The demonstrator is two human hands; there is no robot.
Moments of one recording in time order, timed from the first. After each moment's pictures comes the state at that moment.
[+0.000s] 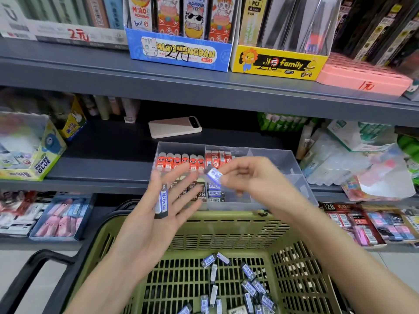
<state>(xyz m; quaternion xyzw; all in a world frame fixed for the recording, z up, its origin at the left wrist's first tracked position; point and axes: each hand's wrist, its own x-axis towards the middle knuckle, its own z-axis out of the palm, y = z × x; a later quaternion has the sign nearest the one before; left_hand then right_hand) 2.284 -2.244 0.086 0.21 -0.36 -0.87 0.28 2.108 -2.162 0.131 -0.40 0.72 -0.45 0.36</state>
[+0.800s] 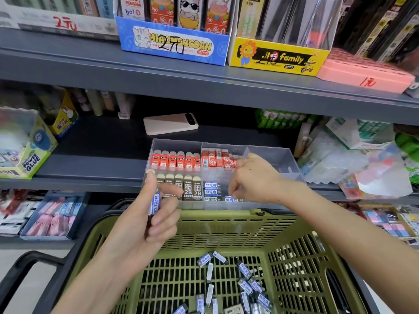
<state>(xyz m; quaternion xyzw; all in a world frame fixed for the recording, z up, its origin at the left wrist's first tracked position) 2.292 -2.254 0.075 0.18 -0.31 -0.91 0.20 2.053 -2.185 0.091 -0.71 0.70 0.11 0.00</state>
